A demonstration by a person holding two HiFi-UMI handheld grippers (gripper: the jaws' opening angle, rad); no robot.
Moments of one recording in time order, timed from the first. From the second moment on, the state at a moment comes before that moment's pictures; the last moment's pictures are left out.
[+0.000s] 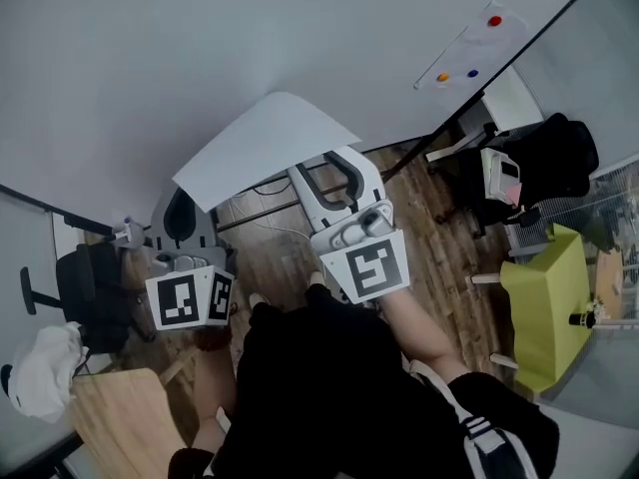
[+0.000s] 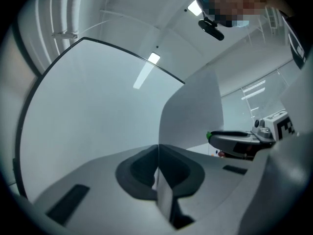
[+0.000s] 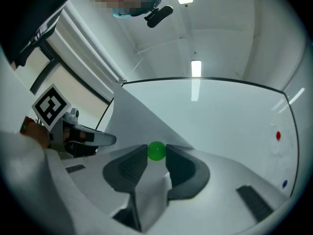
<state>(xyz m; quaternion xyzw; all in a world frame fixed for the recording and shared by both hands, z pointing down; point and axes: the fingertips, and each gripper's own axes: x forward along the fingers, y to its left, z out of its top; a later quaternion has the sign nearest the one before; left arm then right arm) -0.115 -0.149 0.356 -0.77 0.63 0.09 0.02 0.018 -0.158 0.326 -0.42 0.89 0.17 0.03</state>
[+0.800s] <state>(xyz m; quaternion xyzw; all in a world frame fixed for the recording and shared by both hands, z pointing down) -0.129 -0.132 0.446 -0.75 0.63 0.12 -0.17 0.019 -0.133 0.388 -0.41 0.91 0.11 0.02</state>
